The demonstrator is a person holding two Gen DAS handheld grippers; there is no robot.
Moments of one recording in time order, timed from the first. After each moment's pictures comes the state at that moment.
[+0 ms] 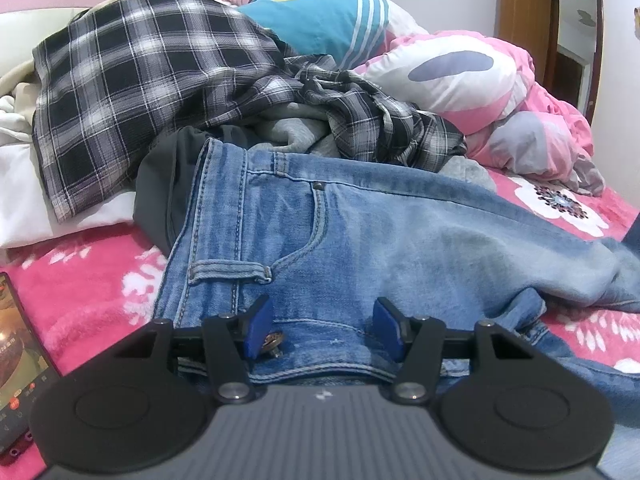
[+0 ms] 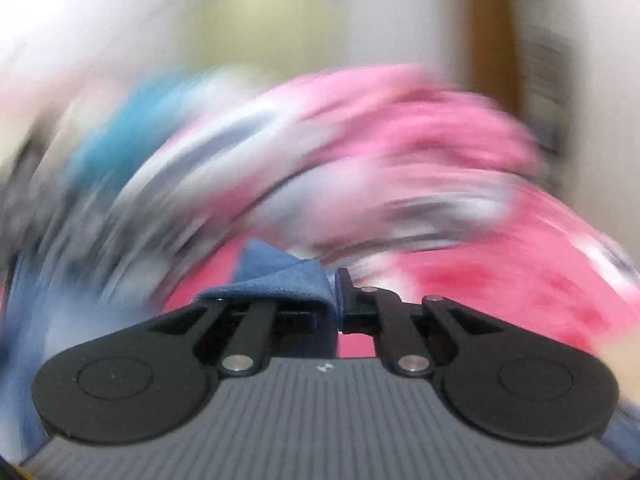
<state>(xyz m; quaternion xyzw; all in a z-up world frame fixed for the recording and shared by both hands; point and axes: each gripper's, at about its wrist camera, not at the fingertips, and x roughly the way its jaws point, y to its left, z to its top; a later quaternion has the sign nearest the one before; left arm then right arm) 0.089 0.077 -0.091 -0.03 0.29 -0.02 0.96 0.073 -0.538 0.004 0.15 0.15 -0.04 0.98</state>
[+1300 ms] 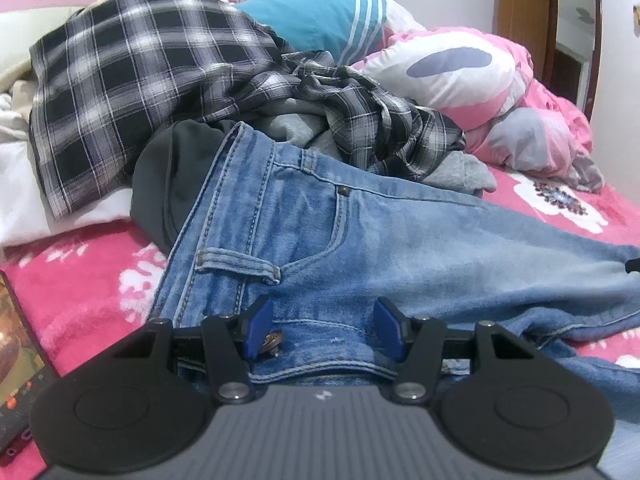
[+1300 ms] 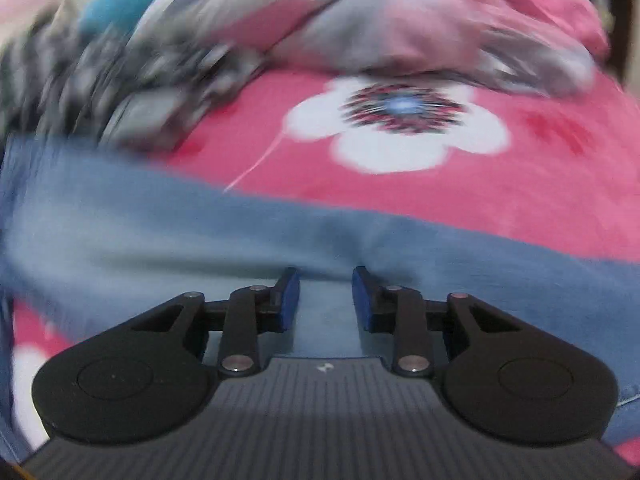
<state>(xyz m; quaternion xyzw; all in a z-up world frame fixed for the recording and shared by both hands) 0.091 0.080 -0.093 -0.03 0.29 -0.03 0.96 0.175 -0.460 -0.105 0.09 0.36 0.07 0.92</state>
